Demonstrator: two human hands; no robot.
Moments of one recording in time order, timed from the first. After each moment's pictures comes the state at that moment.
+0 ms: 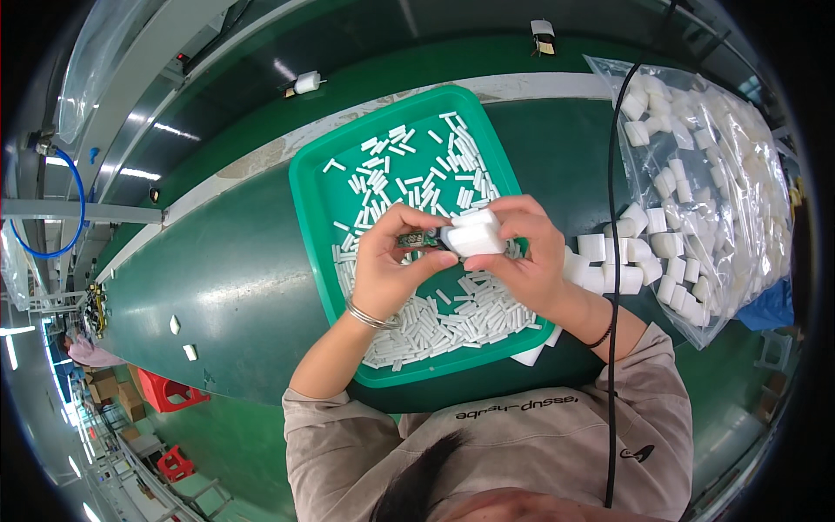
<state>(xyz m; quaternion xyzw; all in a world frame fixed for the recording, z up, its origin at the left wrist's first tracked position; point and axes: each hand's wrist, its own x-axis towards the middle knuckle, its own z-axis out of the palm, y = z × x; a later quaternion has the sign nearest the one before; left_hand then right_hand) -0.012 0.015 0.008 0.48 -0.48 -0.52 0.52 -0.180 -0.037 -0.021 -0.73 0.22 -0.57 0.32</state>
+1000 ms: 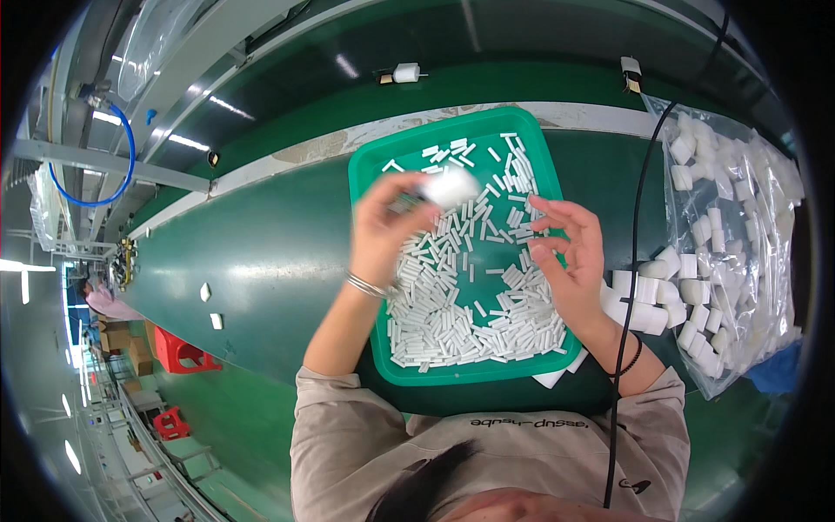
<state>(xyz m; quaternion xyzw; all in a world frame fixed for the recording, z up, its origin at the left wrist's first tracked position) 0.034 -0.004 0.018 0.53 -0.44 -0.43 0.59 -0.181 -0.037 -0.010 -0.60 0.29 -0.50 0.55</state>
